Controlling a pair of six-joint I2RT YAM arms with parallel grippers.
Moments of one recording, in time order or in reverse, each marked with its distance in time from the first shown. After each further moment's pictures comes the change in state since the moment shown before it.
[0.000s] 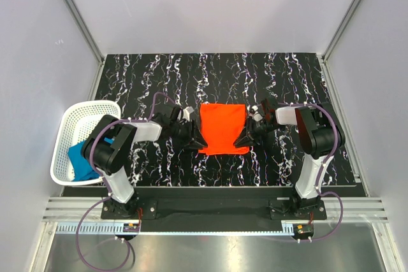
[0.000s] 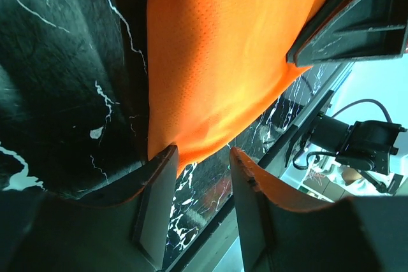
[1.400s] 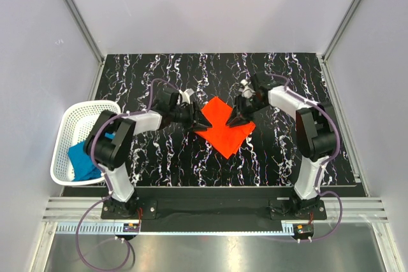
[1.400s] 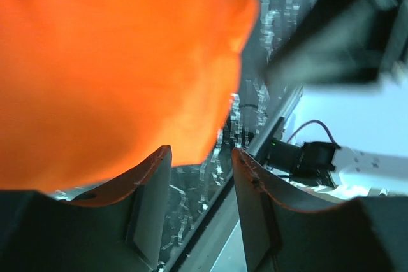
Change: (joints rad) left arm 0.048 0.029 0.163 0.080 0.062 -0.071; right arm 0.082 -0.016 0.388 -0.266 0.167 -0.088
